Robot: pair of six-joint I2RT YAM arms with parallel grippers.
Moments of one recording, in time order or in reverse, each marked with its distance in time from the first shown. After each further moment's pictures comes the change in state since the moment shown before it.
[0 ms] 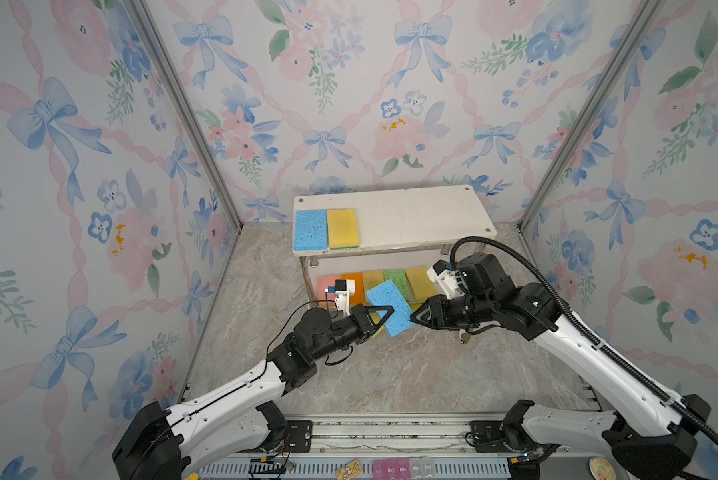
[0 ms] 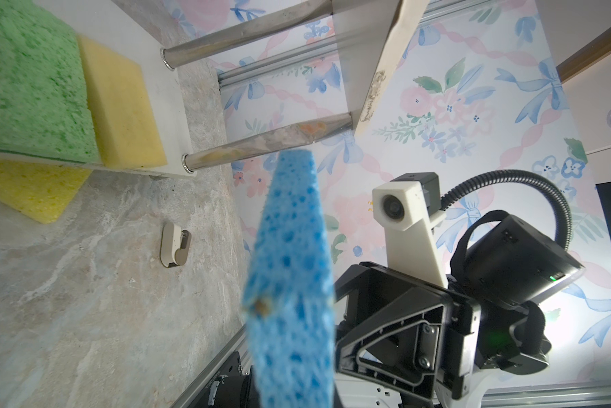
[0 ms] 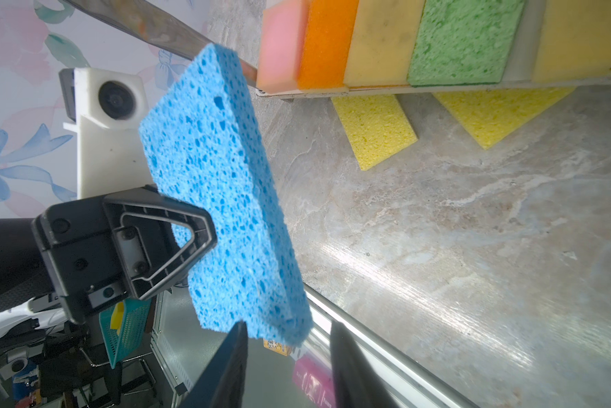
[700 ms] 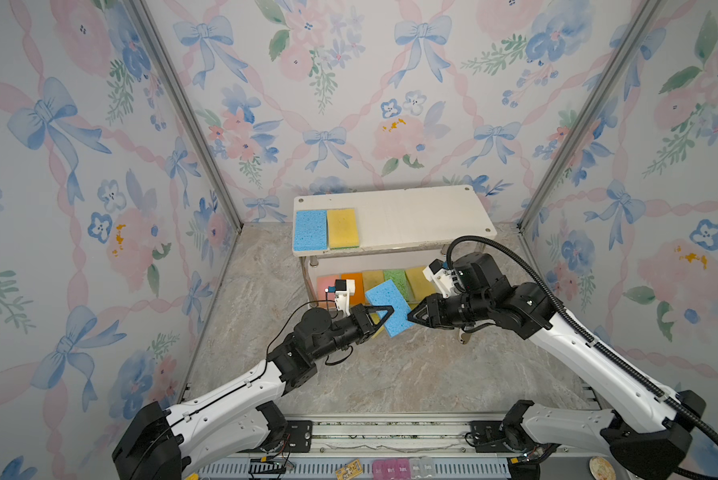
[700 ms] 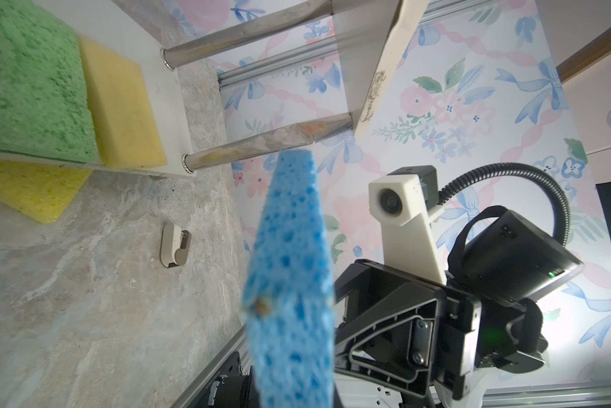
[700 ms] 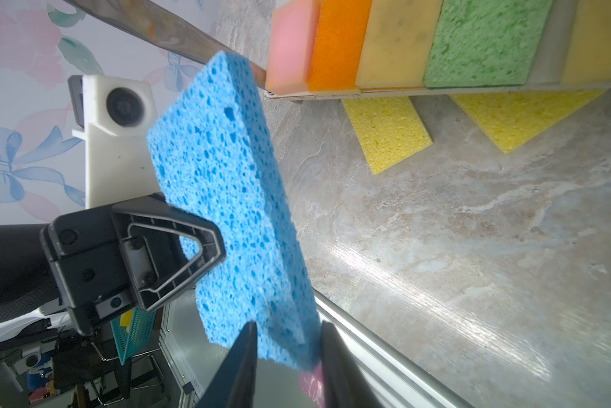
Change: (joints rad) left arm 0.000 0.000 0.000 0.000 0.000 0.000; right arm 0.009 0.016 -0.012 0.042 -0.021 0.017
